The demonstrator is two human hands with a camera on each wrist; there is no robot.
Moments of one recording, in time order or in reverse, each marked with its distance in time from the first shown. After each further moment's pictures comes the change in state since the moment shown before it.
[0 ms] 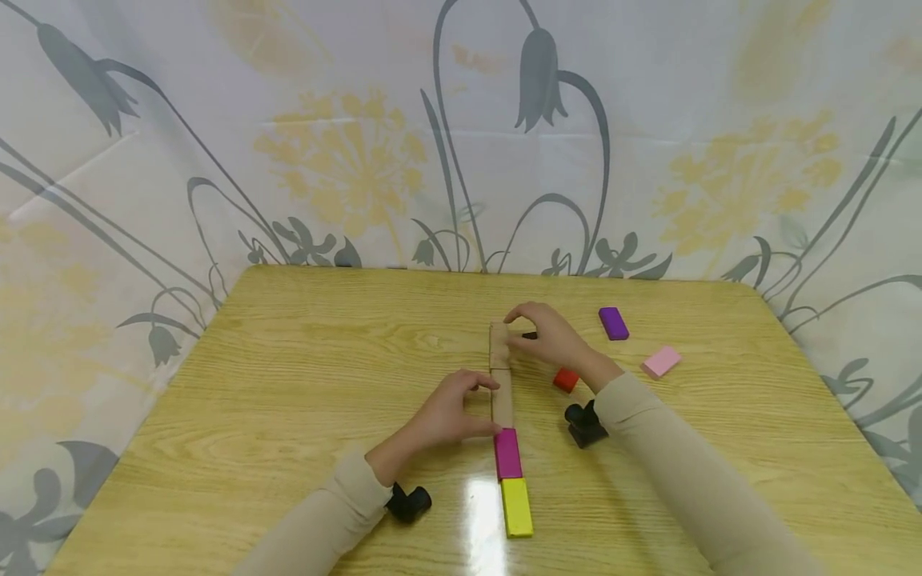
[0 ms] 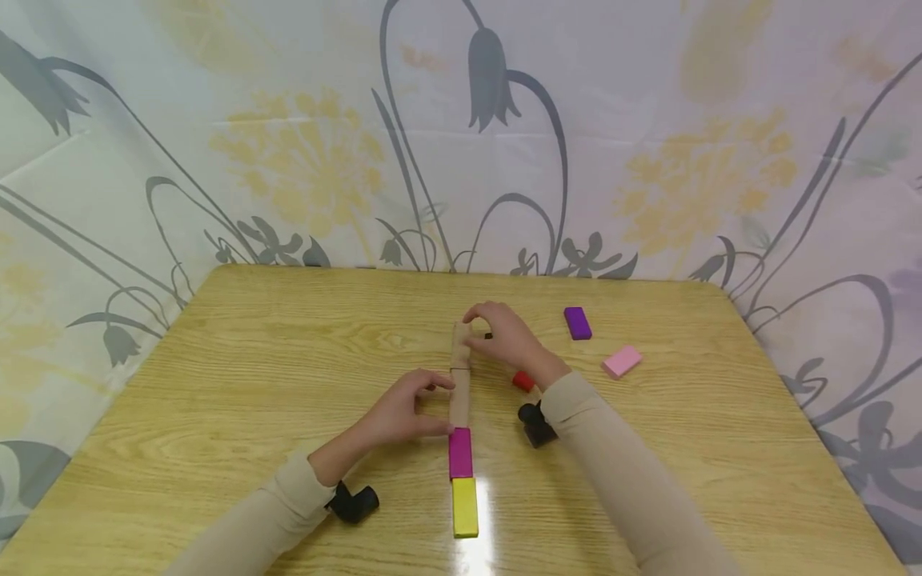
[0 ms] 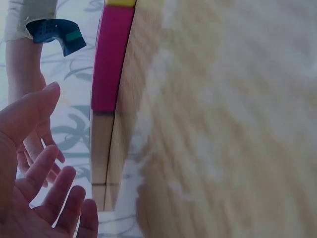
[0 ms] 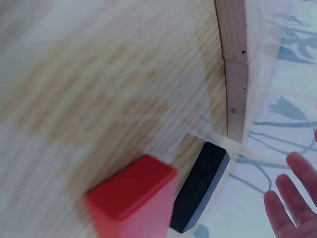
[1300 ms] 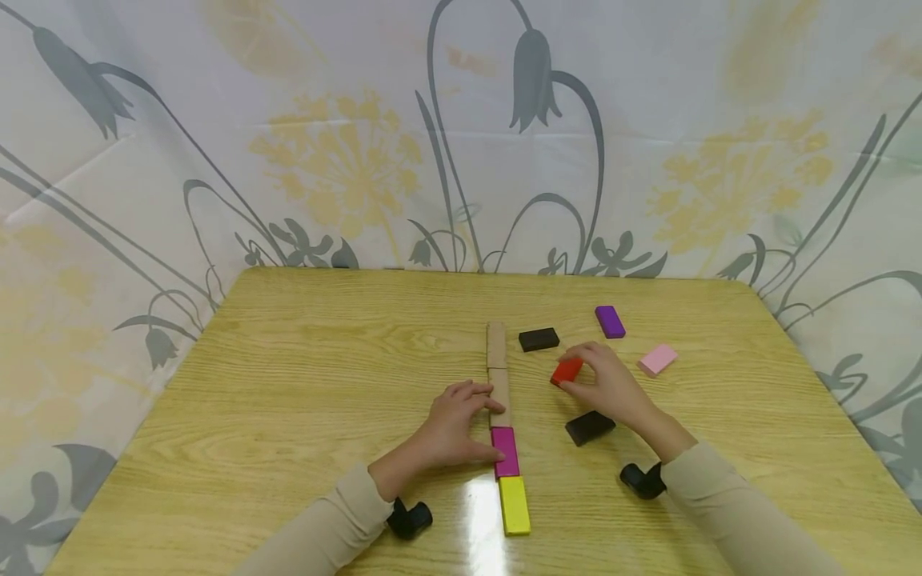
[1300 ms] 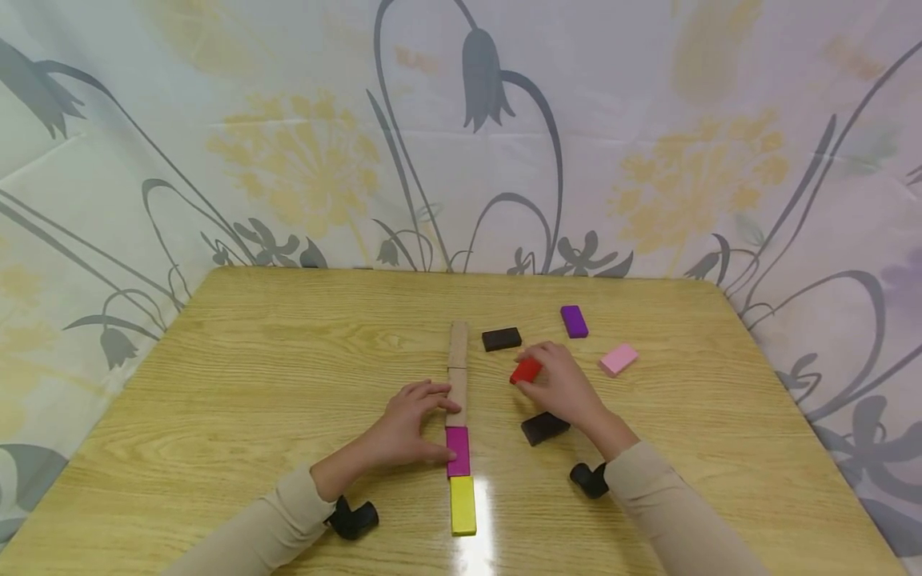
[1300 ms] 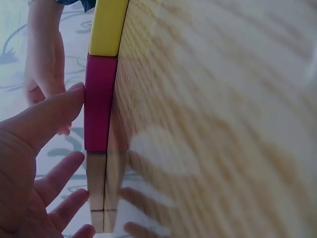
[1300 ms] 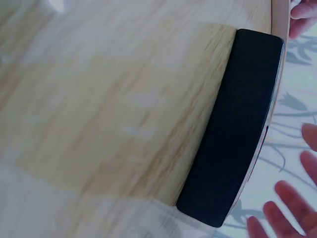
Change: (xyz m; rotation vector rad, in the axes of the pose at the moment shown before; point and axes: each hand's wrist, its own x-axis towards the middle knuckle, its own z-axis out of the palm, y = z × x) left_hand -0.014 0.007 0.013 0.250 -0.065 0.035; right_hand -0.095 0.021 -0.003 -0.041 0.152 0.049
